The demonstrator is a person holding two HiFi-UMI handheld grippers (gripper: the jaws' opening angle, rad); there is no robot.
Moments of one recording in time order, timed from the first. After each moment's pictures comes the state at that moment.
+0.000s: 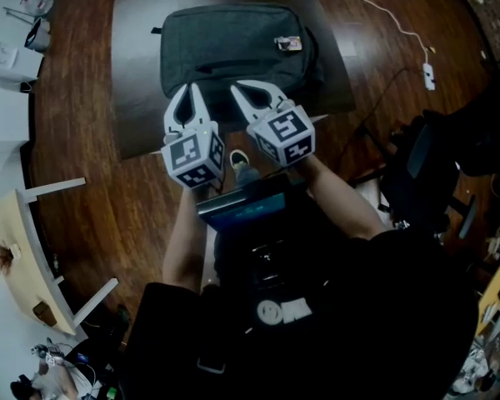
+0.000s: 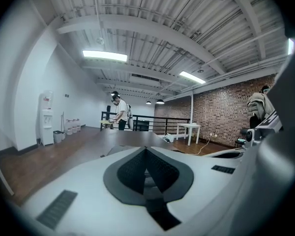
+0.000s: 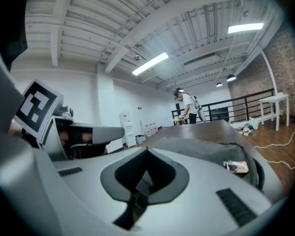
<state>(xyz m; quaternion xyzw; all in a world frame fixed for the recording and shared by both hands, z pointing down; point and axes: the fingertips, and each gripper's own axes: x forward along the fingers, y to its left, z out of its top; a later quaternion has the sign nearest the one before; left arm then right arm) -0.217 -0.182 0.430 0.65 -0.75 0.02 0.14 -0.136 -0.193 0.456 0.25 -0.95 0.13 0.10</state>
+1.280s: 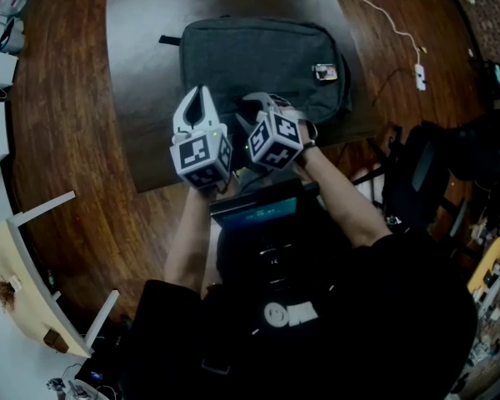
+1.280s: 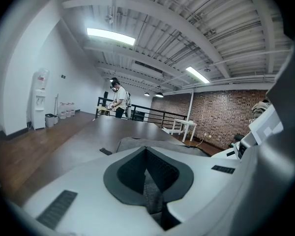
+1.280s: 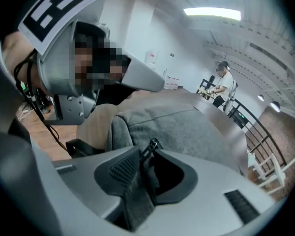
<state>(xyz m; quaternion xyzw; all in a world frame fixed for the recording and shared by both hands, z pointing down) -0.325 -0.271 0.499 0.67 -0.71 0.02 0.22 -0.245 -0.239 0.577 0.12 -0.88 -0.05 0.47</state>
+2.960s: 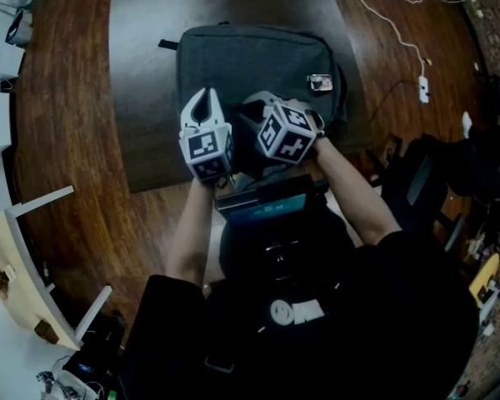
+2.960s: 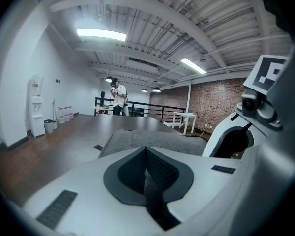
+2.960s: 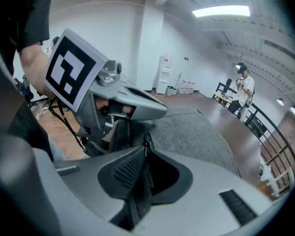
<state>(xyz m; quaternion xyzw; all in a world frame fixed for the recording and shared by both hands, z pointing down) -0.299 -0.292 0.537 0.68 -0.71 0.07 0.20 -0.224 -0.250 0.560 0.02 -0.89 -0.05 0.45</state>
